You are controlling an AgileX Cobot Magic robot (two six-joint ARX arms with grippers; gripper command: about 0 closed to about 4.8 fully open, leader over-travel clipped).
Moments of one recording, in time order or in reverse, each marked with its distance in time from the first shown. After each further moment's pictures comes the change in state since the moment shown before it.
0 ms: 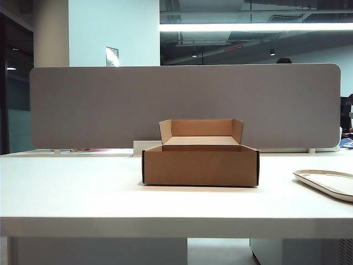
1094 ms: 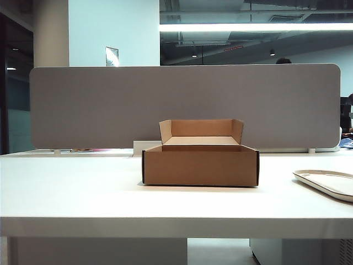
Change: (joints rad) left arm 0.000 0.000 0.000 0.000 -0.042 0.000; right arm 0.000 0.145 0.013 0.117 -0.030 -0.004
